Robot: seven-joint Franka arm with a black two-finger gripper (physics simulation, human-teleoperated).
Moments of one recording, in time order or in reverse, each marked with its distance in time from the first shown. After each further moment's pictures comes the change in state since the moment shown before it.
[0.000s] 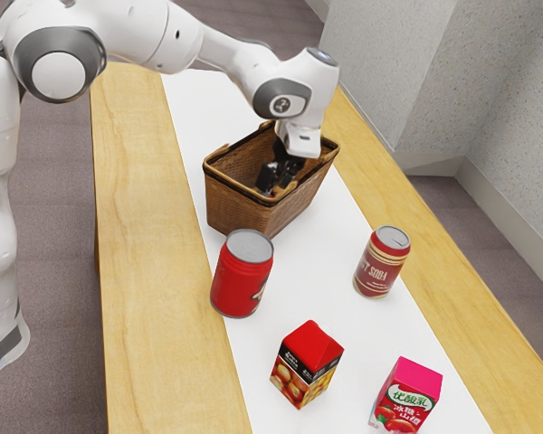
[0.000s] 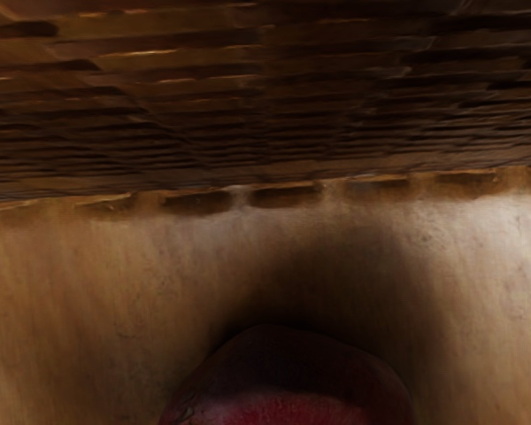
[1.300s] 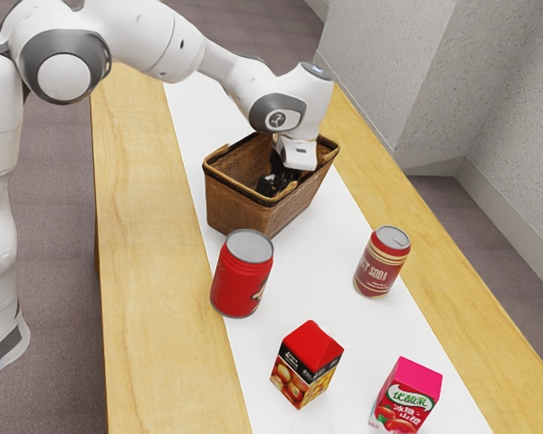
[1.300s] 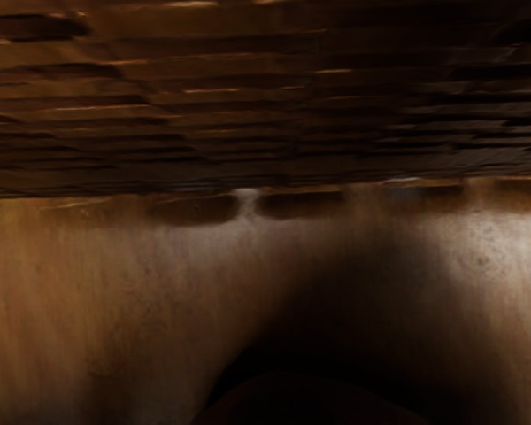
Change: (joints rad) arm -0.001 0.022 0.006 -0.052 -0.010 0.080 -0.015
